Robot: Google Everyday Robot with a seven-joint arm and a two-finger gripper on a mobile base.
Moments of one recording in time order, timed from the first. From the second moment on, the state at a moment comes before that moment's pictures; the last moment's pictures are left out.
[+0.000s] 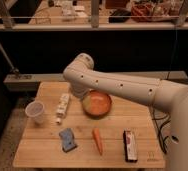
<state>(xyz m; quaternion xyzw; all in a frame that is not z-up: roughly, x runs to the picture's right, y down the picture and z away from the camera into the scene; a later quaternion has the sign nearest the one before) -0.060 0.053 0.752 -0.22 -0.14 -0.34 0.90</state>
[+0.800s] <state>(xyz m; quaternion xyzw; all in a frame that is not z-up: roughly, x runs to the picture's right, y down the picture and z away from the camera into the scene) -0.080 0.058 0.773 -0.21 -0.16 -0.38 0.89</state>
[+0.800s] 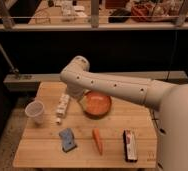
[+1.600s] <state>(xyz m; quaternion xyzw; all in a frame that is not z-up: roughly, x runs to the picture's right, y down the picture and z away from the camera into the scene) -0.108 0.061 0.795 -0.22 -0.17 -0.41 0.87</state>
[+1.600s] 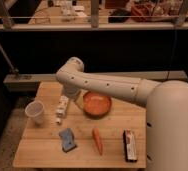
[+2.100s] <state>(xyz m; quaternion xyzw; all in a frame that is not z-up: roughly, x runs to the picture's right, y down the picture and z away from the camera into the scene) -0.121 0.061 0.809 -0.22 -0.18 -0.43 0.86</state>
